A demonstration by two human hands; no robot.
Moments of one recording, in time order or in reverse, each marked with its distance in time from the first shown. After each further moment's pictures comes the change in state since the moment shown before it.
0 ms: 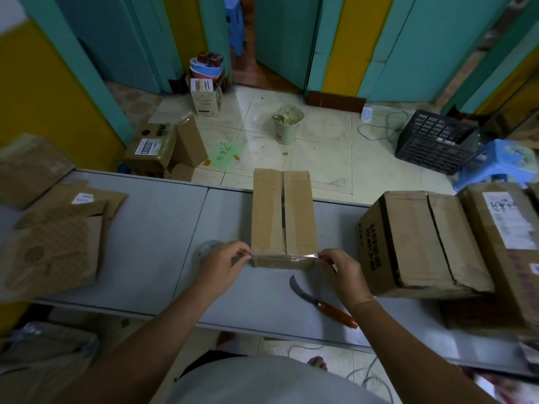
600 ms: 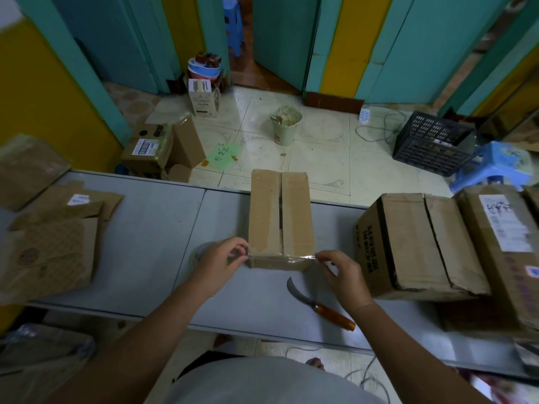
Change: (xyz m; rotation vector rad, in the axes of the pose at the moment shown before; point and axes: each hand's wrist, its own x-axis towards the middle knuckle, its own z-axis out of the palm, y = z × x) left_hand 0.010 0.007 -0.009 -0.070 -0.121 -0.104; right_hand -0.002 0.004 -0.006 0.007 0.004 -0.013
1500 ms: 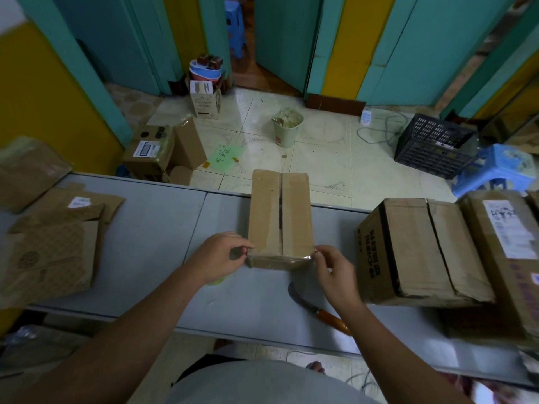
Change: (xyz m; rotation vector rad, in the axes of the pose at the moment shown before) left_hand 0.027 0.010 -0.028 0.144 -0.136 0.193; right_hand 0.017 -0.023 0.018 0.208 0.114 0.224
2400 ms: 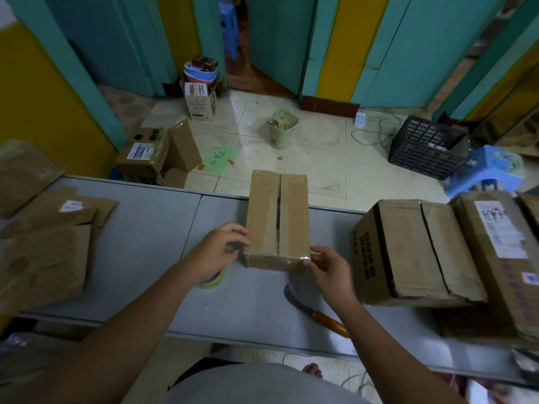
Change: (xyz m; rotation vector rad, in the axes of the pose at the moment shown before) left_hand 0.015 -0.011 0.001 -0.135 -0.036 -0.115; right_hand 0.002 -0.011 -0.004 0.056 -0.048 0.124
